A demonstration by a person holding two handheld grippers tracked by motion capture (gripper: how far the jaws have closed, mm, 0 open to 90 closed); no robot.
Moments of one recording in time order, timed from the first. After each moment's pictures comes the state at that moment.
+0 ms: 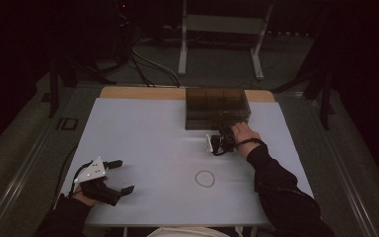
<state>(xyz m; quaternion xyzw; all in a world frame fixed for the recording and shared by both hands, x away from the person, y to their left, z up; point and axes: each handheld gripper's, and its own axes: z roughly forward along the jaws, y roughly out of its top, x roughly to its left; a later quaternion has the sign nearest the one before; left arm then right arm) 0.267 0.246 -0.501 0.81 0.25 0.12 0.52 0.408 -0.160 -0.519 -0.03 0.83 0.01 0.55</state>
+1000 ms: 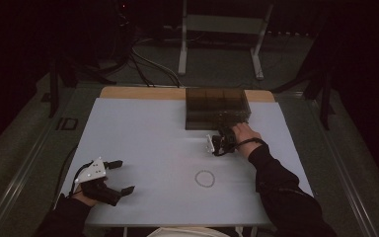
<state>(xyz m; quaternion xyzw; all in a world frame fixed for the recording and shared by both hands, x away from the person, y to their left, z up) 0.267 0.245 -0.501 0.81 0.25 0.12 0.52 0.406 -0.163 -0.516 -0.03 0.85 0.03 0.53</state>
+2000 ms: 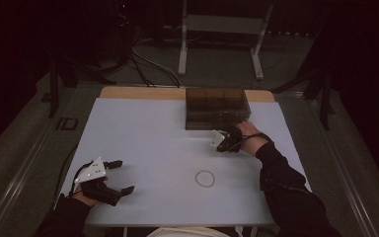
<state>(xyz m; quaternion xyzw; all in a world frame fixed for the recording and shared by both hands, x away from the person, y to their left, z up) 0.267 0.245 -0.501 0.81 0.25 0.12 0.52 0.407 -0.179 -0.489 0.01 0.92 0.10 0.38</state>
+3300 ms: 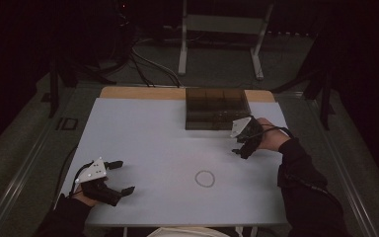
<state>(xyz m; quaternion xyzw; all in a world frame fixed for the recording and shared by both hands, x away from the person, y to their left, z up) 0.267 0.244 -0.502 0.81 0.25 0.12 0.52 0.418 -0.236 -0.453 0.07 0.96 0.17 0.21</state>
